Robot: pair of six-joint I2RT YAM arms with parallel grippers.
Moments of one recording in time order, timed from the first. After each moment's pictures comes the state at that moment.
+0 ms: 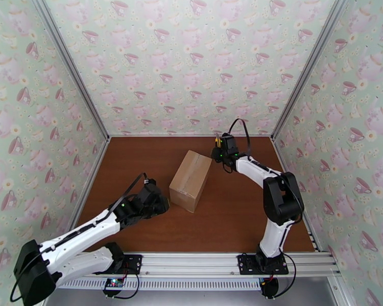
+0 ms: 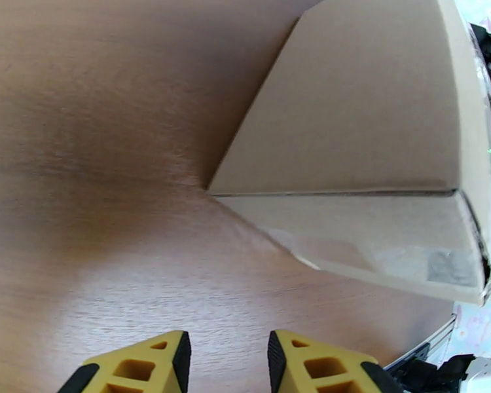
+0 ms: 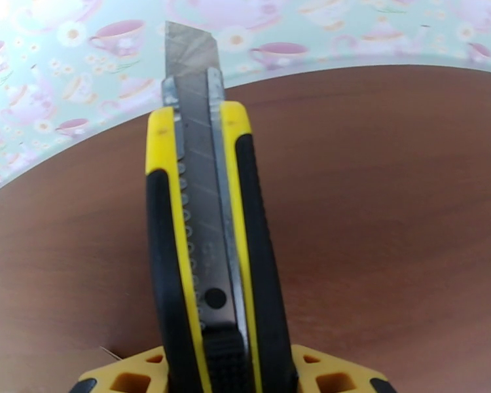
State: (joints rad) left arm -0.77 1.06 0.71 -0.57 -0.11 -0.91; right arm 0.33 1.88 1.37 -0.20 0.06 0.43
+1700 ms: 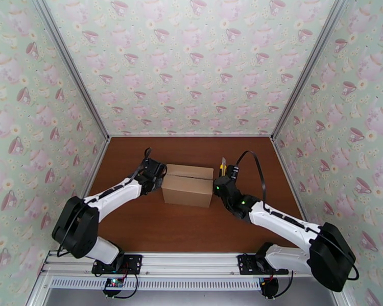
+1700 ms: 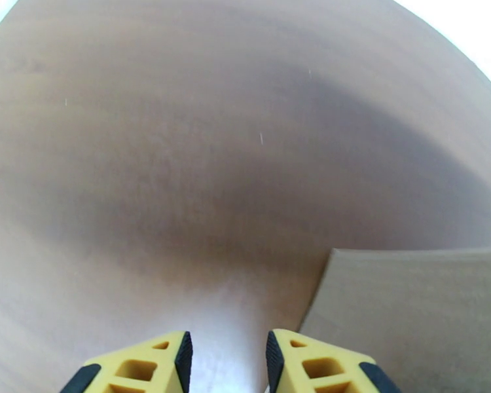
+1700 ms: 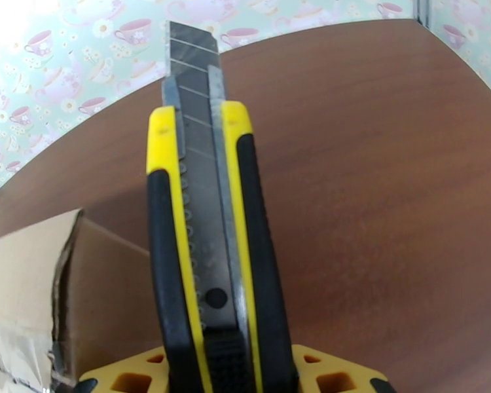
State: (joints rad) left arm -0.49 1.56 0.99 -0.46 -0.35 -0.65; right arm 0.76 1.21 0.68 -0.21 0.52 0.79
